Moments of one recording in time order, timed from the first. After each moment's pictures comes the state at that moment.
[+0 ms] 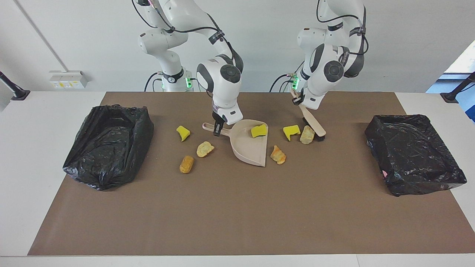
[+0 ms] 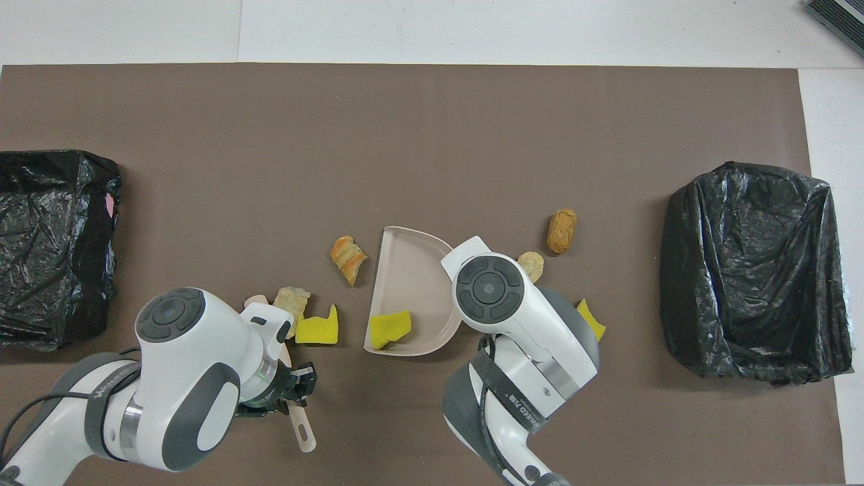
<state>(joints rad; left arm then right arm) -0.43 -0.13 -0.06 -2.41 -0.39 1.99 -0.65 0.54 0.18 0.04 -2.04 -0.16 2.09 -0.69</state>
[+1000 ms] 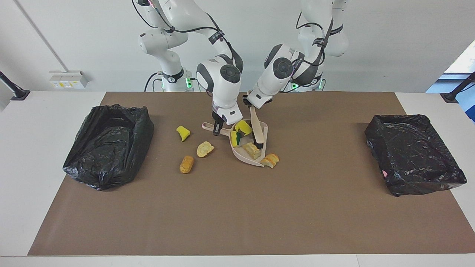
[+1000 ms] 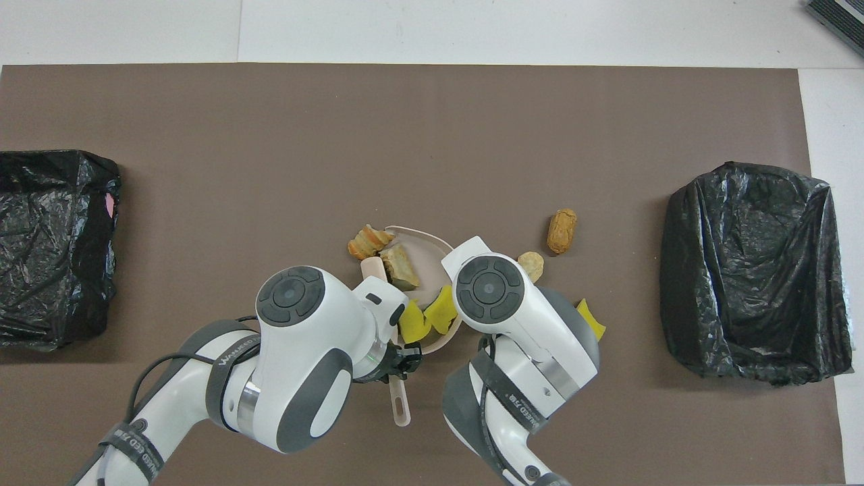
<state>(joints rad) -0.66 0.03 -0.06 -2.15 -0.44 1.93 -0.57 0.54 0.18 0.04 -2.04 -0.16 2.09 -0.69</state>
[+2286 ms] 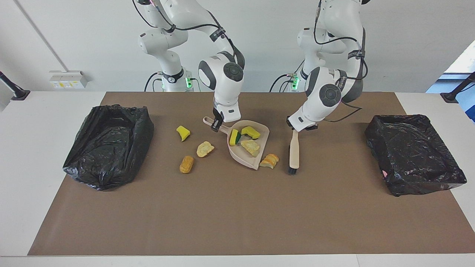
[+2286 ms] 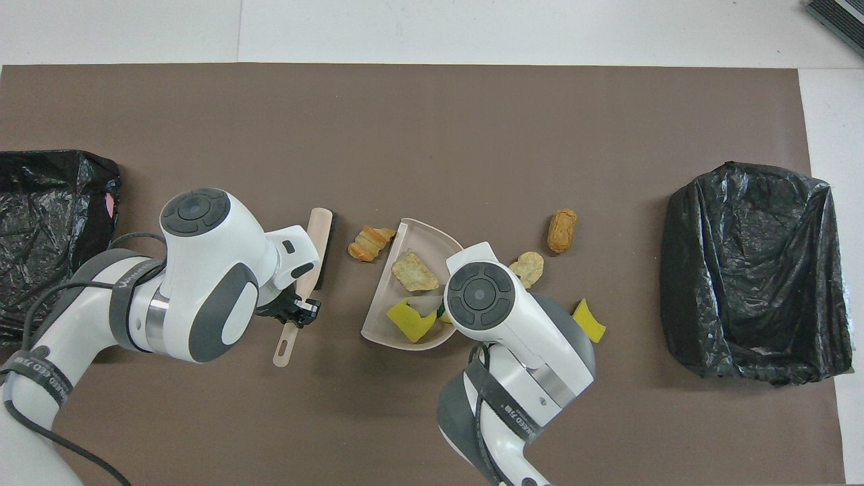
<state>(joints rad) -0.36 0.12 -0.05 -2.10 -0.15 1.92 0.00 0.55 0.17 0.05 -2.04 -0.16 2.03 -0.48</state>
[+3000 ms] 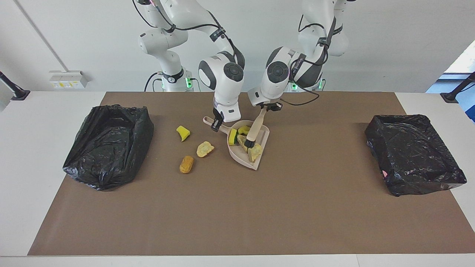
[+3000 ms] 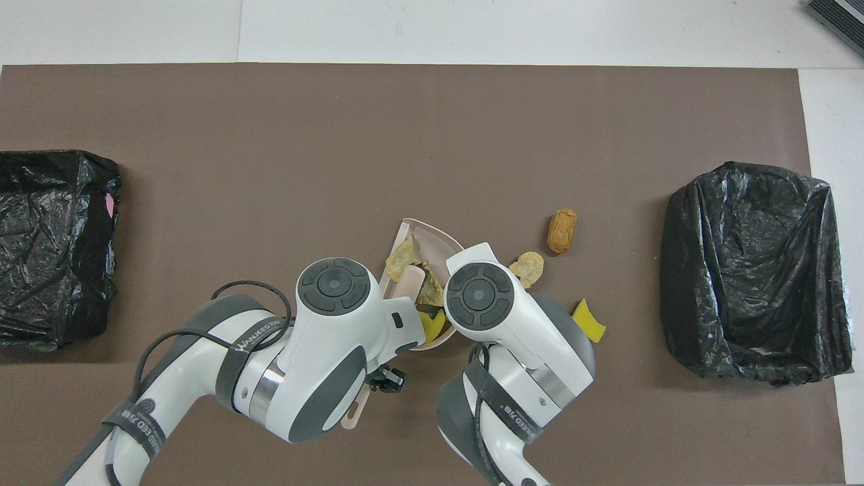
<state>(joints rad) -0.62 0.06 -0.06 -2.11 -0.22 1.85 -0.09 0.55 0.17 0.05 -2.04 -0.16 2.02 -0.48</state>
